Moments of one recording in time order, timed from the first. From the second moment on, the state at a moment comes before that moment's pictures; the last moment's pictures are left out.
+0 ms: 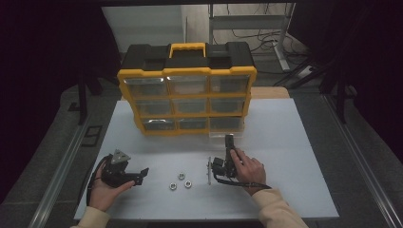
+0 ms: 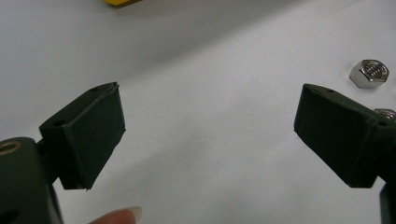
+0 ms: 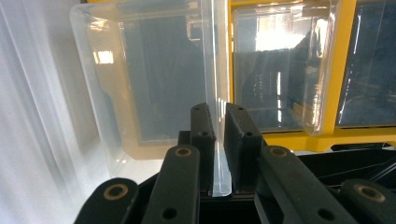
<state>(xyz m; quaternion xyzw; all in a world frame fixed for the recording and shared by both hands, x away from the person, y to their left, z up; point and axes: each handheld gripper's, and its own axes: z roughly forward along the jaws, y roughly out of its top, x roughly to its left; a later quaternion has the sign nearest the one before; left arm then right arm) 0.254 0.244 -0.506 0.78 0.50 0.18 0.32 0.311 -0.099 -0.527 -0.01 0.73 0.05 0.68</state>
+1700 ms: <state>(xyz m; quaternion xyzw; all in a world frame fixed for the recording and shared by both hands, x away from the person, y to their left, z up) 0.254 0.244 -0.506 0.78 0.50 0.18 0.32 0.296 -0.104 -0.528 -0.02 0.73 0.06 0.68</state>
